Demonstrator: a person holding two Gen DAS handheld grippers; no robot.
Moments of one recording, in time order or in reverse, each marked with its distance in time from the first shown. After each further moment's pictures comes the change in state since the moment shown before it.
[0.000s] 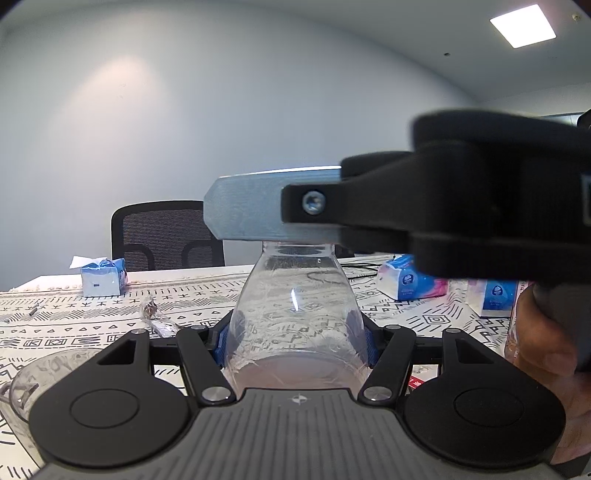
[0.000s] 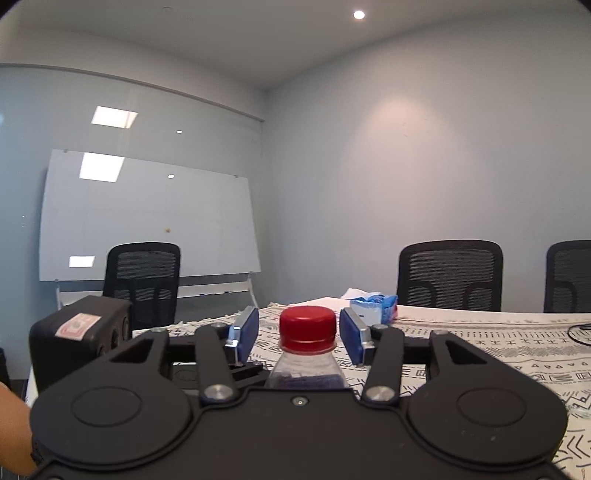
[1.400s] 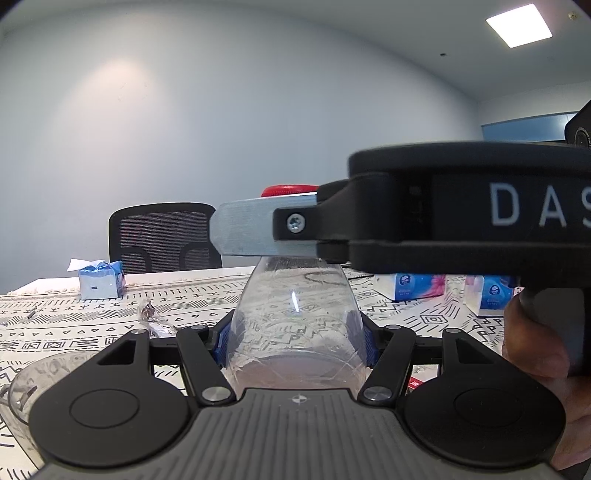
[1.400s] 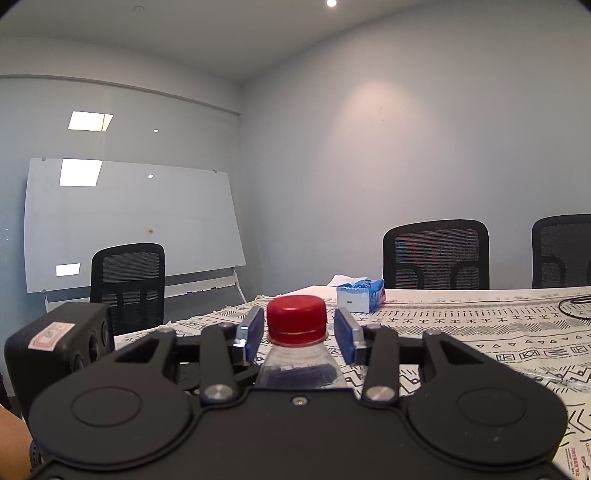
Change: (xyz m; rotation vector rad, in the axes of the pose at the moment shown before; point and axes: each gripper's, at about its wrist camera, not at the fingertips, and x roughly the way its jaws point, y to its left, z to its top) left arm 0.034 0.017 0.001 0.008 -0.001 -0.001; right arm 0.005 -0.010 -0.005 0.058 0.034 -0.031
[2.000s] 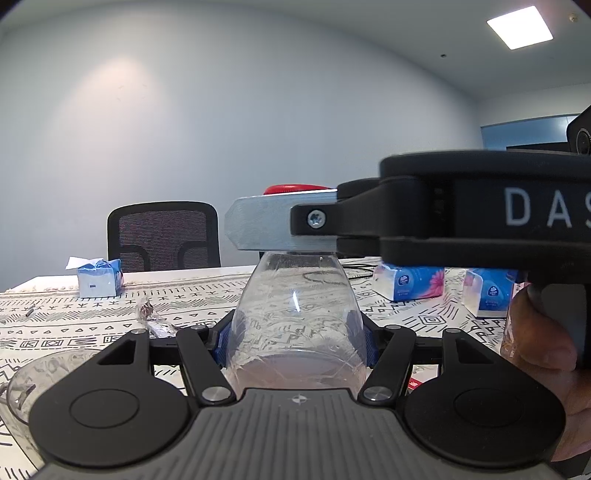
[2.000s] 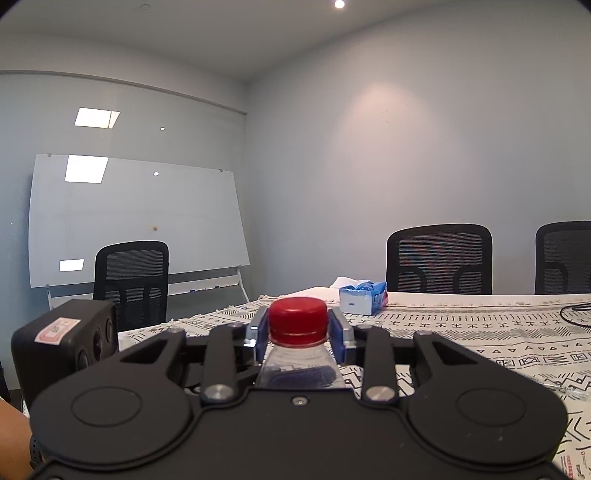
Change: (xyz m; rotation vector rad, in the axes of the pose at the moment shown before) left arm -0.005 0.000 -0.001 -0.013 0.001 -0.009; right arm -0.003 -0.003 0.001 -0.023 -0.001 0.020
